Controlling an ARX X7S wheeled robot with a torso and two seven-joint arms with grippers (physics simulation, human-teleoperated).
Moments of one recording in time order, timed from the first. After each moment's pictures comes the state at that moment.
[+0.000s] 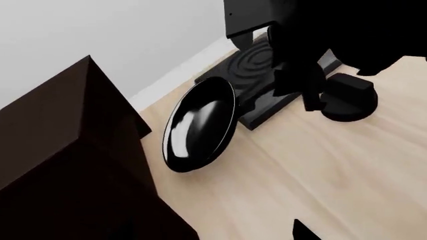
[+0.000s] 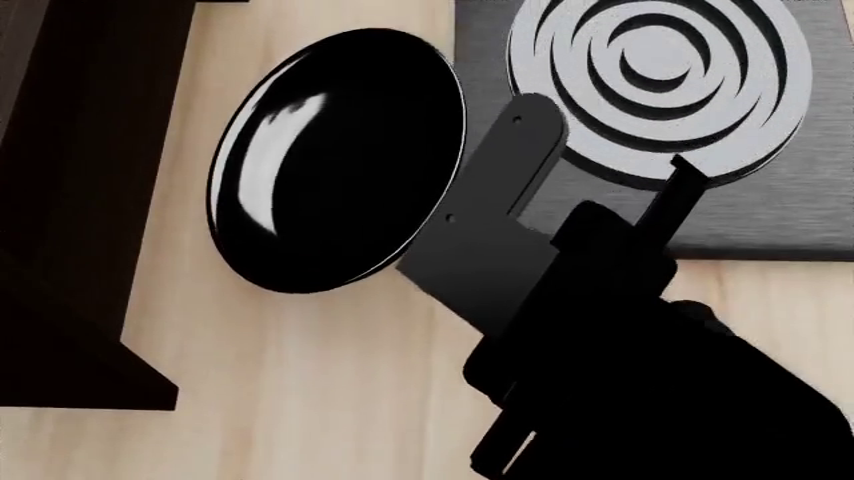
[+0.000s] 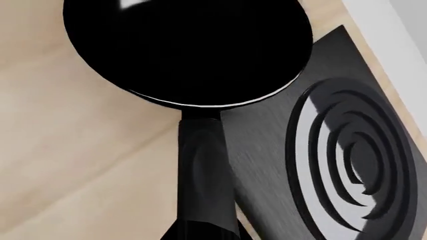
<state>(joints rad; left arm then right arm) -0.10 0.00 1.89 1.05 3.02 -1.54 1.45 1.06 0.39 -0.87 -0.52 -1.23 1.57 -1.57</state>
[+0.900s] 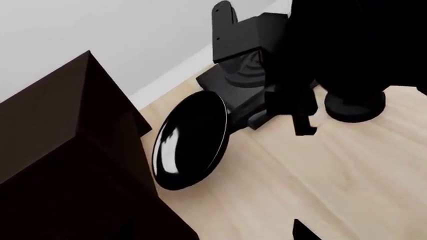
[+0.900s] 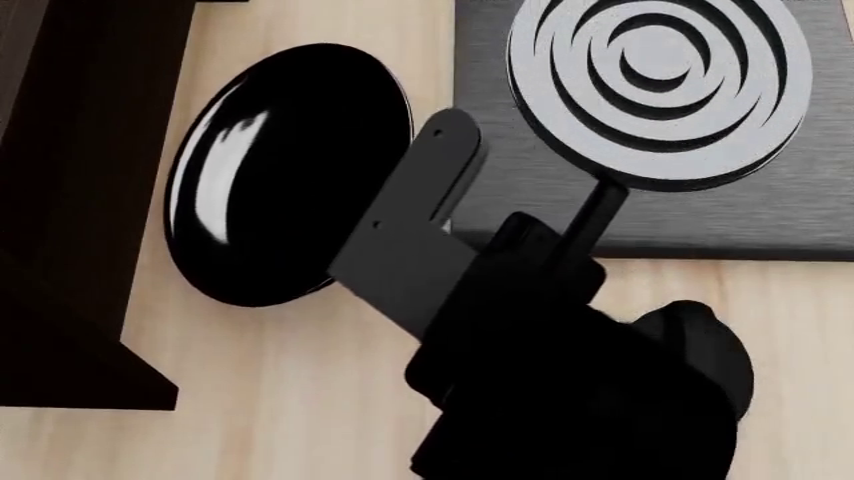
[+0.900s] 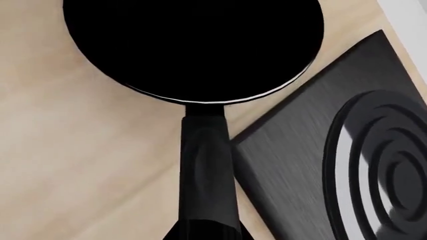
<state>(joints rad) -0.18 0.00 1.76 1.05 3.00 -1.57 1.57 1.05 0.27 -0.91 -0.41 -1.26 1.57 -1.56</state>
